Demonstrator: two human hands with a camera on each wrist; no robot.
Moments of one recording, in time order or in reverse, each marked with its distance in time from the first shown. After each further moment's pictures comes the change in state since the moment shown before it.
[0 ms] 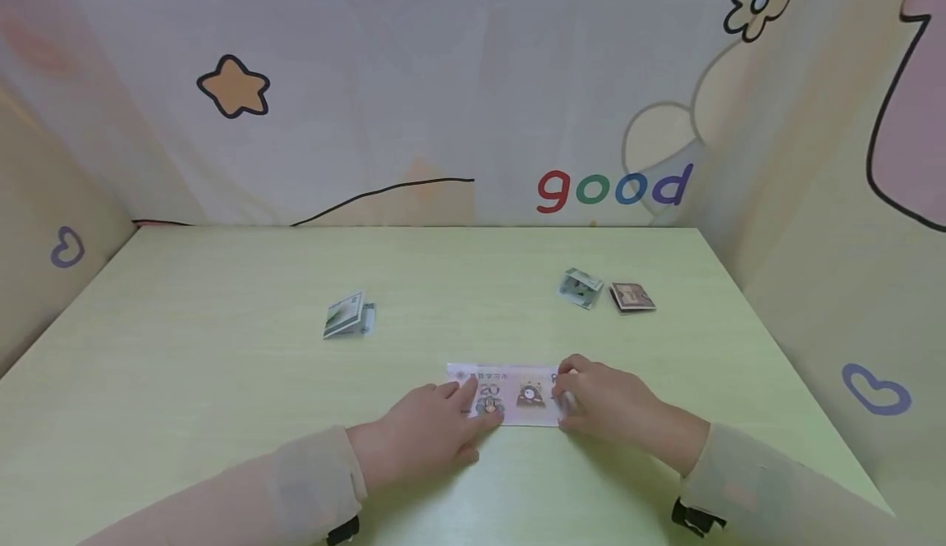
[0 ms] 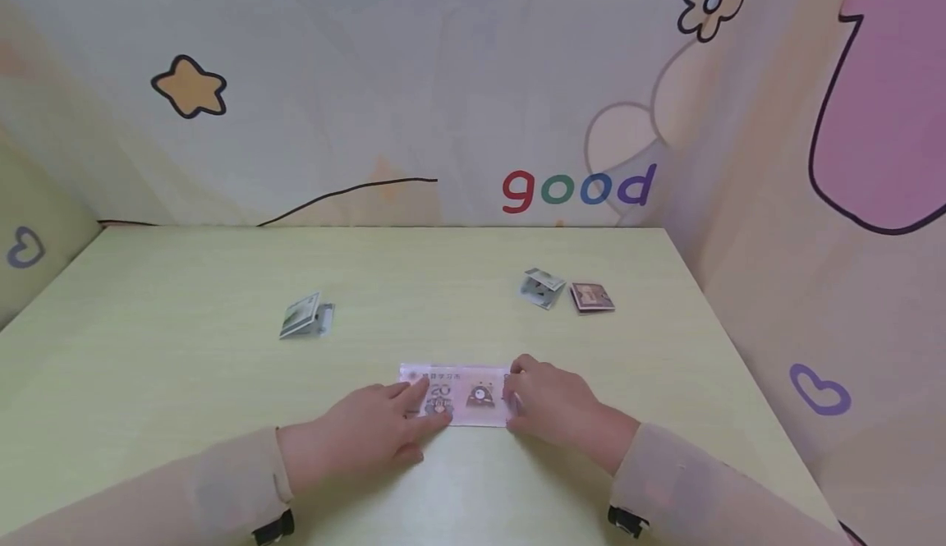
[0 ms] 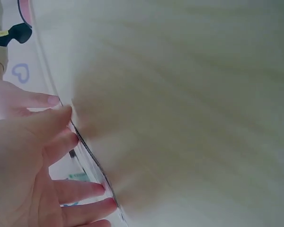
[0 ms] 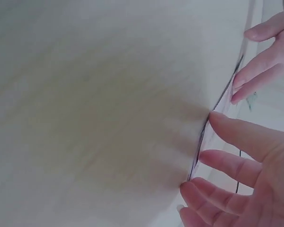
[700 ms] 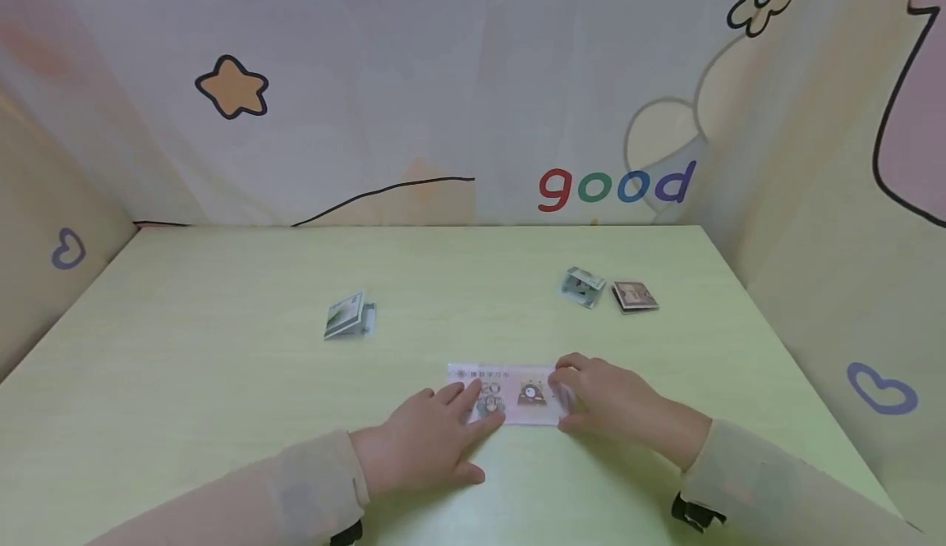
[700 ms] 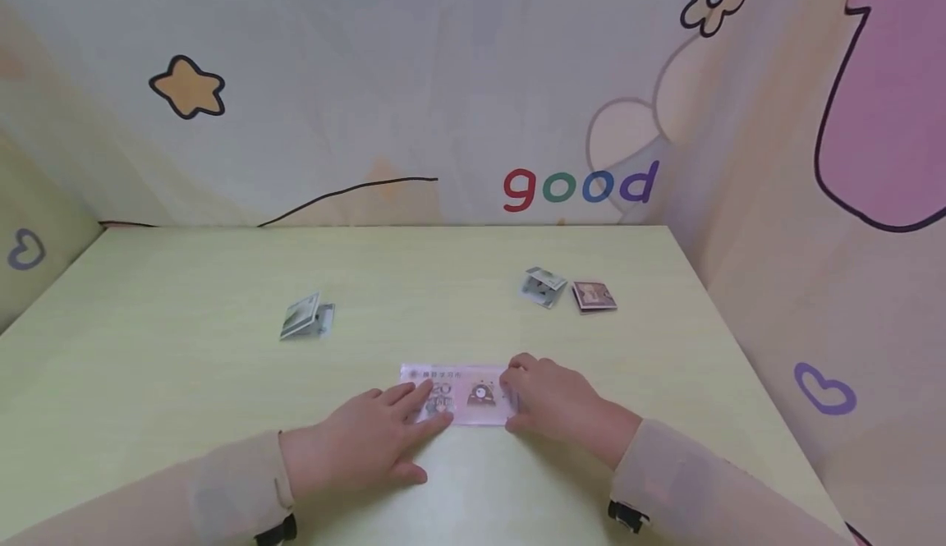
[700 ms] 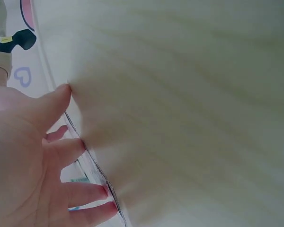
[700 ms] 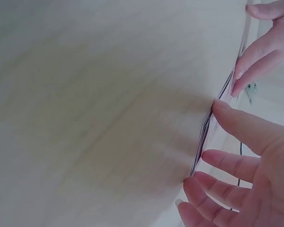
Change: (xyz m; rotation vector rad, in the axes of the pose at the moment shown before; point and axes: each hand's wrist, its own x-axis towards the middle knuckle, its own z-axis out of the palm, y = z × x) left_hand -0.005 0.005 -0.004 -0.017 -0.084 -0.041; right_hand 0.003 0.003 0.000 -0.015 0.003 -0.039
